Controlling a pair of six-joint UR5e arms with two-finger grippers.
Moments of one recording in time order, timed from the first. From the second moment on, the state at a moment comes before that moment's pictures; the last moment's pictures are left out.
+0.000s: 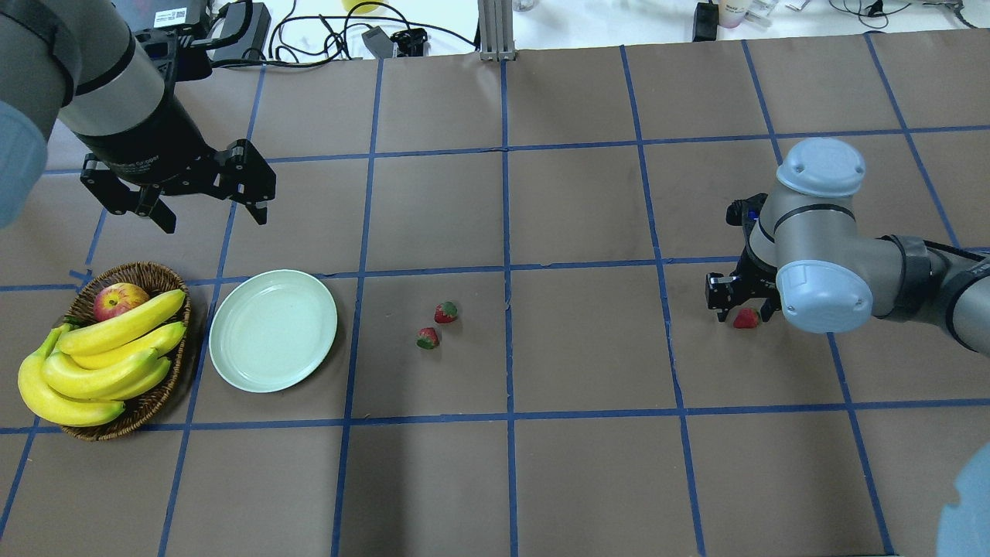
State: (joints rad) left arm -1.51 -1.49 -1.65 -1.58 1.64 -0.05; right arm 1.36 -1.31 2.13 -2.26 -1.66 -0.13
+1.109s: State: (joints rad) left arm -1.51 -1.49 -1.66 -1.58 1.64 -0.05; right arm 1.51 -1.32 1.94 -1.98 -1.47 0.04
